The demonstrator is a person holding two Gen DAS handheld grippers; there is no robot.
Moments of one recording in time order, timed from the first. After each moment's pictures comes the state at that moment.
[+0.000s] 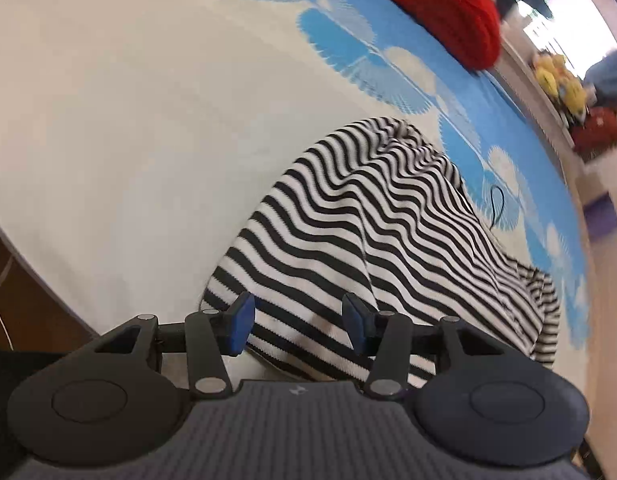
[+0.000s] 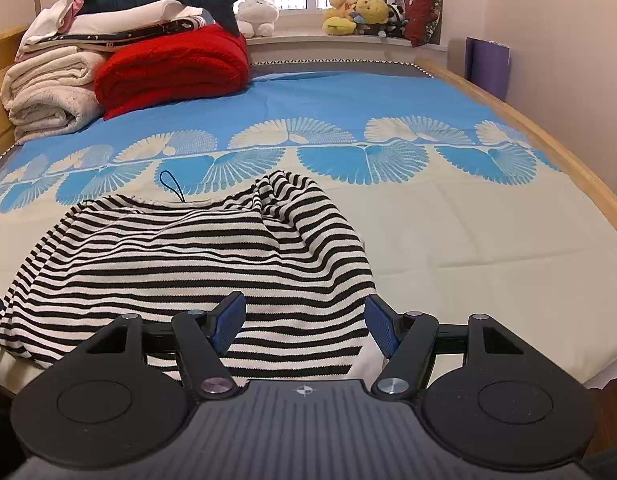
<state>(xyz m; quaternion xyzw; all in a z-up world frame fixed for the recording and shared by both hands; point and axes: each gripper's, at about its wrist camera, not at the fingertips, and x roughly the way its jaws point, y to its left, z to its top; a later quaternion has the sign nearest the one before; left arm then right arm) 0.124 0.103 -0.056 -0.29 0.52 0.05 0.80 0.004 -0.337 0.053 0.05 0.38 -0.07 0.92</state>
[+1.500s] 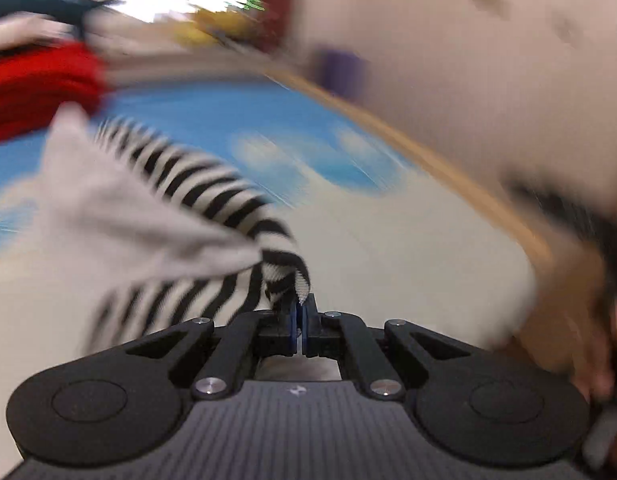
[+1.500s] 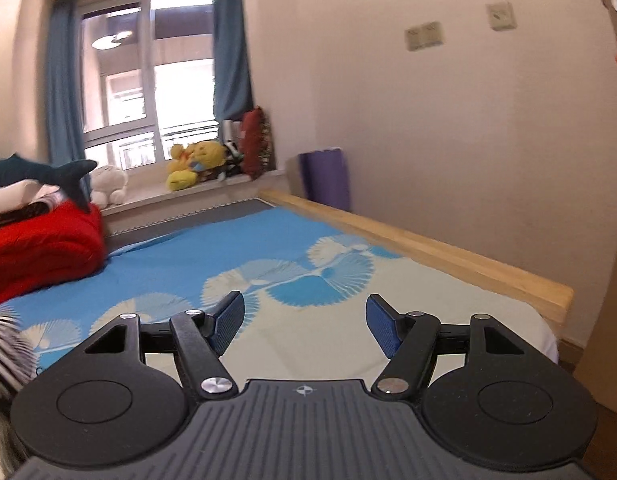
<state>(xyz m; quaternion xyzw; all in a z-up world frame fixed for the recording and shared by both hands) 0.071 -0.296 0.020 0.05 0.38 -0.35 0.85 -0.058 -0.467 0.110 0.11 0.16 -0.29 0.94</state>
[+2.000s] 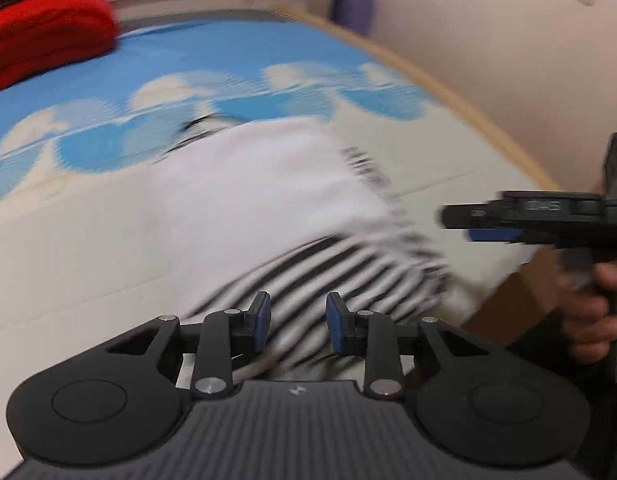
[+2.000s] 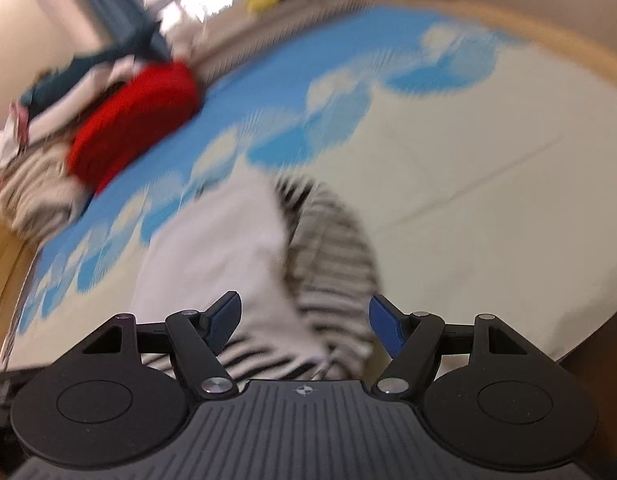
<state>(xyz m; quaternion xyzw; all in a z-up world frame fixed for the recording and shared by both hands) 0.084 -0.197 -0.015 0.06 0.44 -0.30 0.84 0.013 -0.486 0.026 0.27 0.41 -0.06 0.87</state>
